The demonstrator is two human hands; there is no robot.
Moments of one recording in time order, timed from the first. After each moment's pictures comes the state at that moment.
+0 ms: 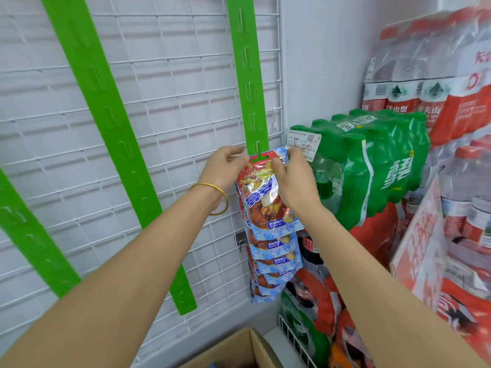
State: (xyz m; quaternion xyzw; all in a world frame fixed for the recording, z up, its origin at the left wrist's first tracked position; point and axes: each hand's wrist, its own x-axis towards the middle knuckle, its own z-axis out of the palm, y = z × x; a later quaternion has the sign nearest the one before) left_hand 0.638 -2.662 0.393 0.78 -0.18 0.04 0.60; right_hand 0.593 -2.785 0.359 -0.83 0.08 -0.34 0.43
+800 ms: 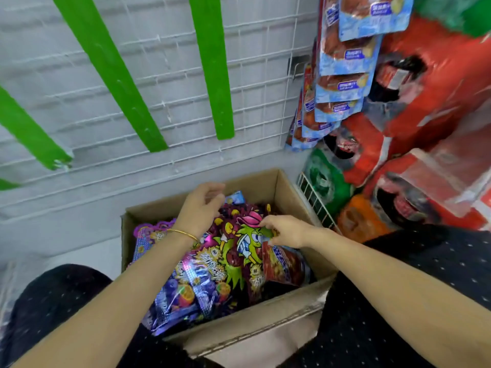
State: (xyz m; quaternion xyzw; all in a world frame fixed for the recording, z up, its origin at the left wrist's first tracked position) left_hand 0.470 -2.476 0.091 0.82 0.02 -0.06 0.57; right_hand 0.469 -2.682 0.025 -0.91 -0.14 0.32 0.23
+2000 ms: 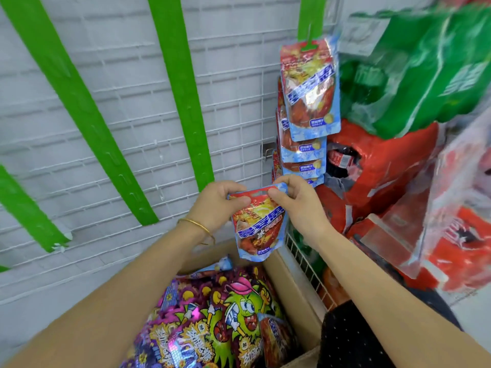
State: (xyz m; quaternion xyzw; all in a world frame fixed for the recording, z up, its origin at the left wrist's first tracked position) left_hand 0.529 -2.546 0.231 0.83 -0.17 -0.06 0.52; right_hand 0.498 -2.717 0.206 -0.72 -0.03 -0.09 0.68
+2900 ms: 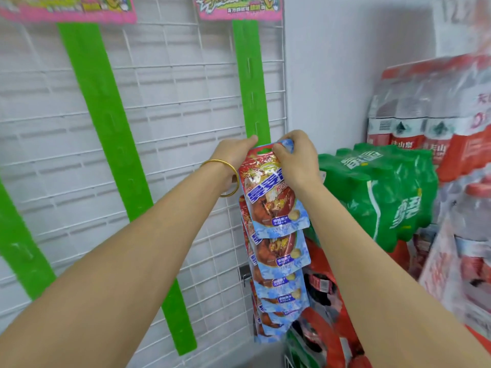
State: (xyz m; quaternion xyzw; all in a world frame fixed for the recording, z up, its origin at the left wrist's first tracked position) left_hand 0.659 -2.688 0.474 0.76 -0.14 0.02 0.64; right_hand 0.625 -2.798 0.441 -0.75 0.02 -0.42 0.51
